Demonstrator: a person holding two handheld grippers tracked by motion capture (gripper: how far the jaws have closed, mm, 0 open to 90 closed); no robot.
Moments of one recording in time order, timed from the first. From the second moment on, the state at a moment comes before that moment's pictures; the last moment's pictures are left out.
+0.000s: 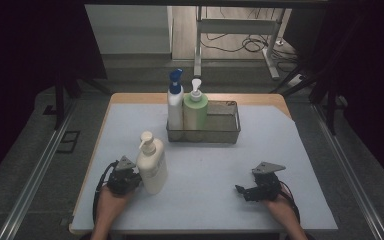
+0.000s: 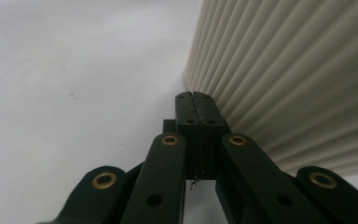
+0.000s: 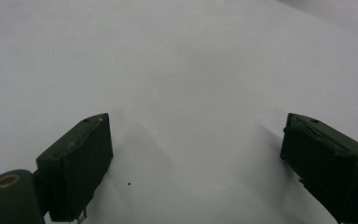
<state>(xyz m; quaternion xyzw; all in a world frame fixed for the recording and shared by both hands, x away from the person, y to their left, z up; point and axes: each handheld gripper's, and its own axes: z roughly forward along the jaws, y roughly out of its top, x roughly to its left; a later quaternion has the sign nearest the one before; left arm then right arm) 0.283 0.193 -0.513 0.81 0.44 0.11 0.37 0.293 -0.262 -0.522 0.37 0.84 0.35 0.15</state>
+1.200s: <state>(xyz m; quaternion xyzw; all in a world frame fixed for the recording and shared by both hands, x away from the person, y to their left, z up) 0.272 0.150 -0.516 0.84 0.39 0.09 0.36 0.293 -0.262 -0.522 0.37 0.84 0.35 0.15</state>
